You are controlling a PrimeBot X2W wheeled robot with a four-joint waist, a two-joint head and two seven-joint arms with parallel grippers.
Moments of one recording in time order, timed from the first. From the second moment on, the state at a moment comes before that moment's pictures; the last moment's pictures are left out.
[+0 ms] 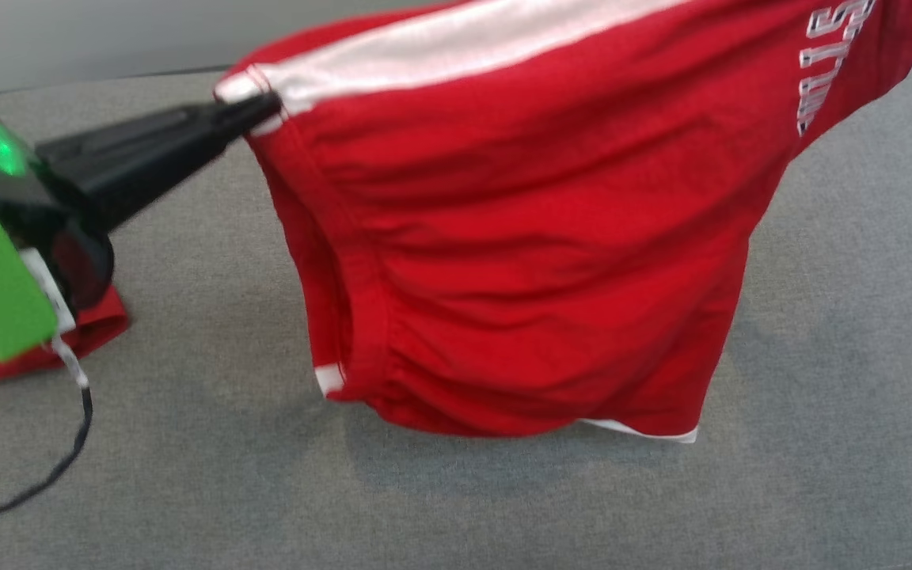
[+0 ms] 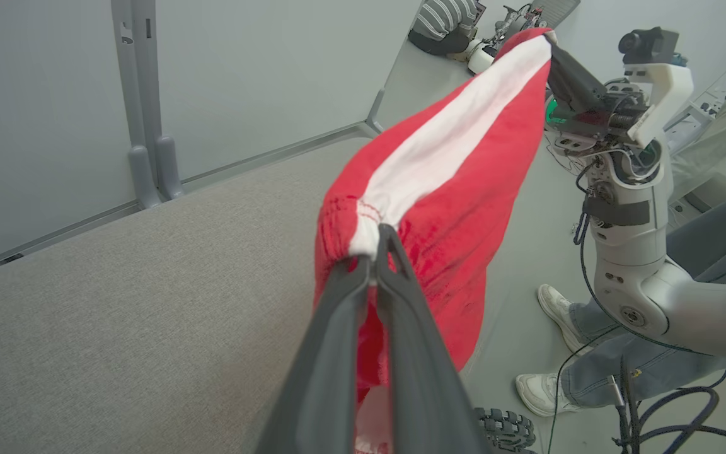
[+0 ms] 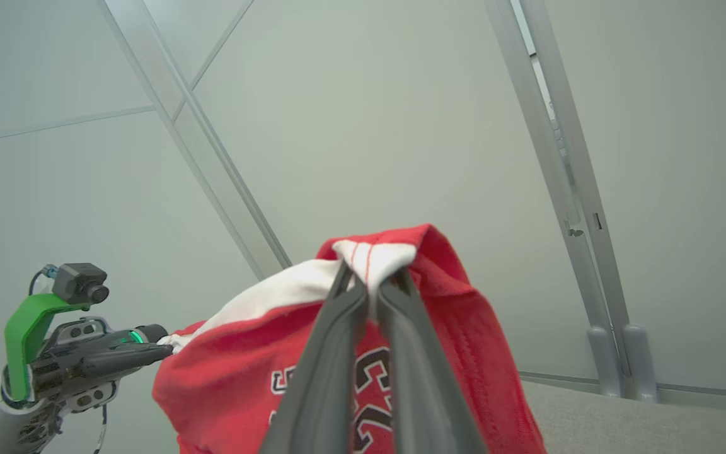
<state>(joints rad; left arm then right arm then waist) -0.79 0.88 -0.48 -0.49 -1.60 0.03 0.62 -0.56 -0.46 -0.08 -0.38 1.24 0.13 0.50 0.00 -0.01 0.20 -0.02</state>
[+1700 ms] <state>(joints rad) -0.38 0.67 -0.95 0.07 -1.12 -0.04 -0.26 -0.06 -0.44 0.20 -0.02 0.97 0.13 0.11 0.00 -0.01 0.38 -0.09</state>
